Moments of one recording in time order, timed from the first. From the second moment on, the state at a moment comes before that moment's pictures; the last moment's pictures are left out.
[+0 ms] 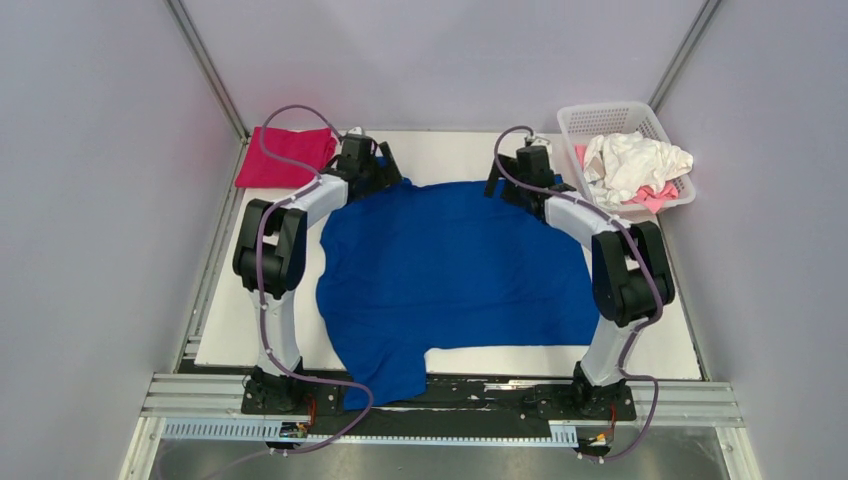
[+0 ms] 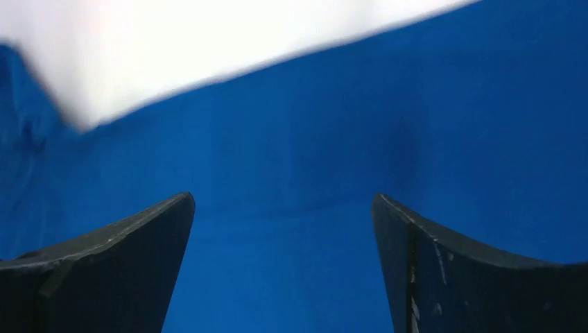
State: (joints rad) left arm -0.30 2.03 1.44 -0.13 -0.03 -0.64; right arm 0.24 1.87 1.29 -0.08 0.10 0.46
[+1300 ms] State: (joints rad) left arm -0.29 2.48 1.96 0.08 0.18 -0.91; right arm 0.28 1.70 0.93 -0.08 0.01 0.56
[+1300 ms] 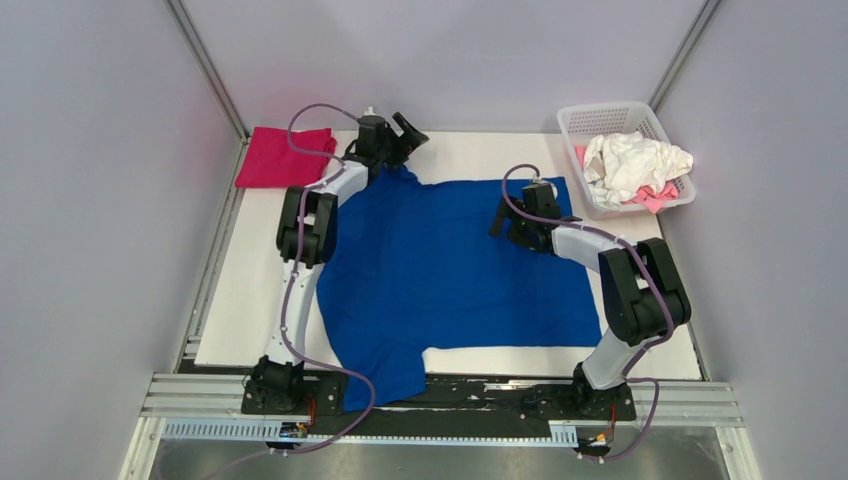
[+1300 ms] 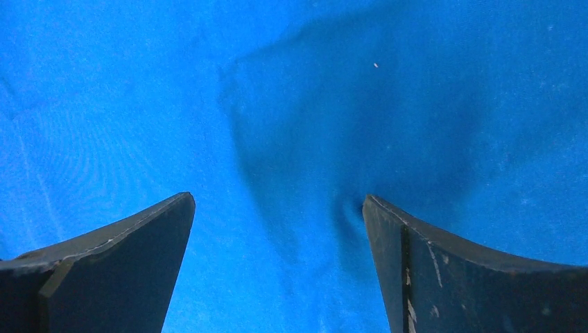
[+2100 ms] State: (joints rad) left arm -0.31 2.21 1.74 -0.01 0.06 -0.77; right arm 0.28 1.67 0.89 -0.07 -0.01 0.56
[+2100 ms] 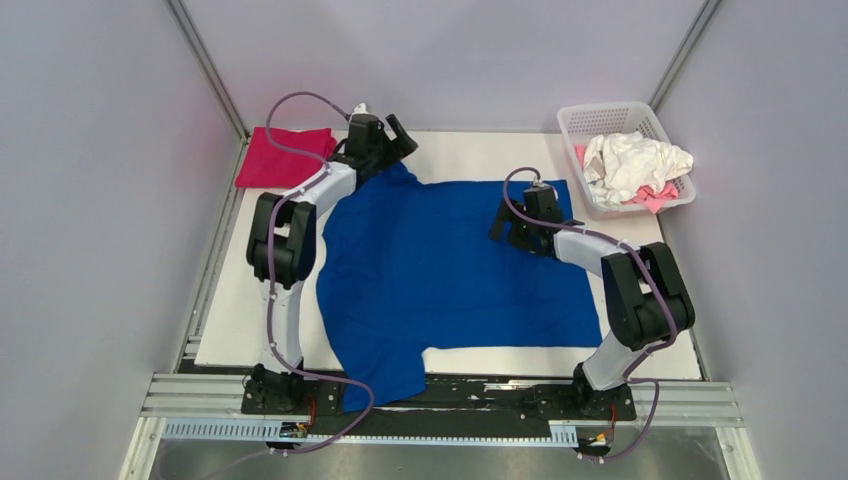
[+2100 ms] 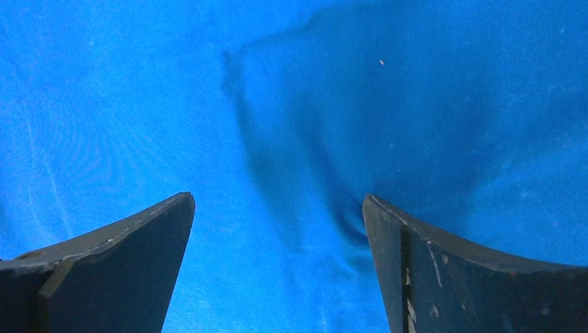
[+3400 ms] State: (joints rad) left arm -0.29 2.34 1.65 0.22 0.18 -1.01; right arm 0.28 1.65 0.87 -0.06 -0.01 0.55
